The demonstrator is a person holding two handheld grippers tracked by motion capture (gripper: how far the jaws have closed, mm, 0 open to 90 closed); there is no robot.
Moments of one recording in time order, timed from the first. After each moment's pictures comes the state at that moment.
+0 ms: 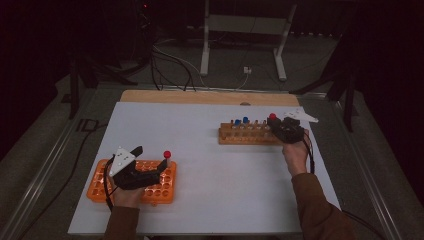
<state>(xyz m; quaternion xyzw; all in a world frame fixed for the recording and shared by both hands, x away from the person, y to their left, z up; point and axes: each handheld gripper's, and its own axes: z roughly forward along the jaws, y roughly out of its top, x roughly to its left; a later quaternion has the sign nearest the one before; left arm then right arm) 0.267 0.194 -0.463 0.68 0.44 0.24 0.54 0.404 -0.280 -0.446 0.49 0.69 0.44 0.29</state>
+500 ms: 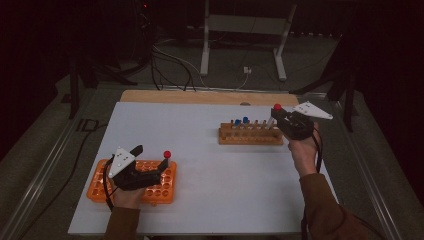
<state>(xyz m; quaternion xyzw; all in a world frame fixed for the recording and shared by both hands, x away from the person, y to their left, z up) 0.261 0.187 -0.449 0.67 0.43 0.25 0.55 0.378 -0.276 -0.391 0.44 0.69 0.49 0.31</state>
